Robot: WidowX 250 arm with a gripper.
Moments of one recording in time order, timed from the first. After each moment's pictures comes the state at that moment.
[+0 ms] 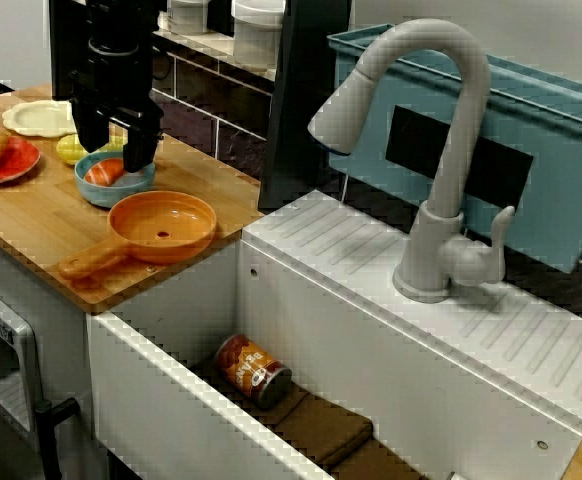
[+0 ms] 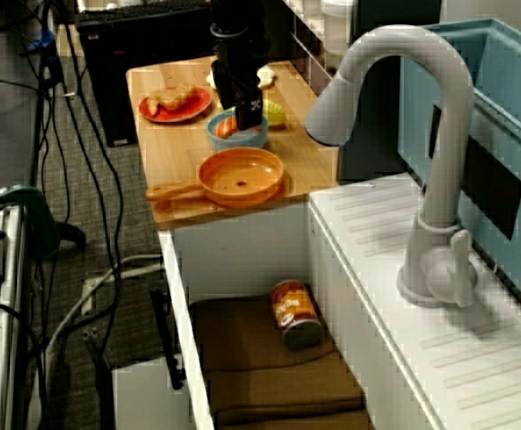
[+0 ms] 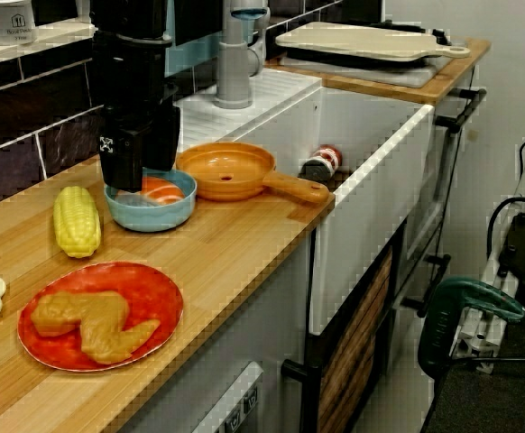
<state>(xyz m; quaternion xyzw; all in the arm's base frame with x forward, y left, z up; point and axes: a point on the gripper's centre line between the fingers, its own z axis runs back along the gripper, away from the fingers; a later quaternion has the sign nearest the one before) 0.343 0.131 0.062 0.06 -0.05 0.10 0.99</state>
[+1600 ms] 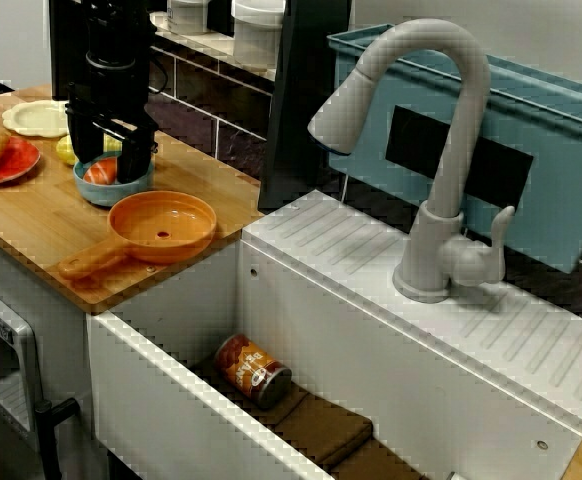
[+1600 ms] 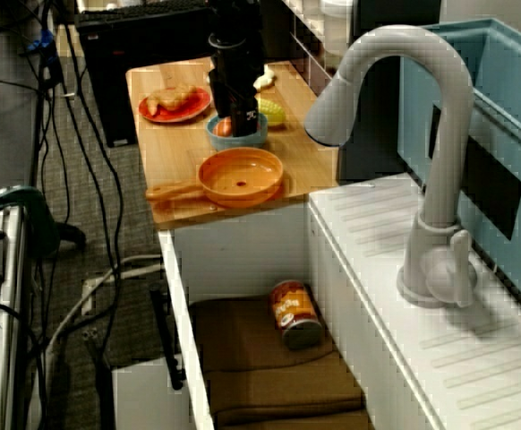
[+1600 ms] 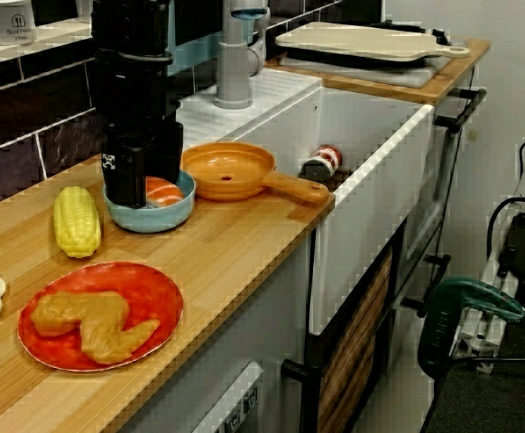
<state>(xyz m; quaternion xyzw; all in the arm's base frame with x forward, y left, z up) 0.338 0.135 0.051 0.06 -0.04 0.09 0.99</state>
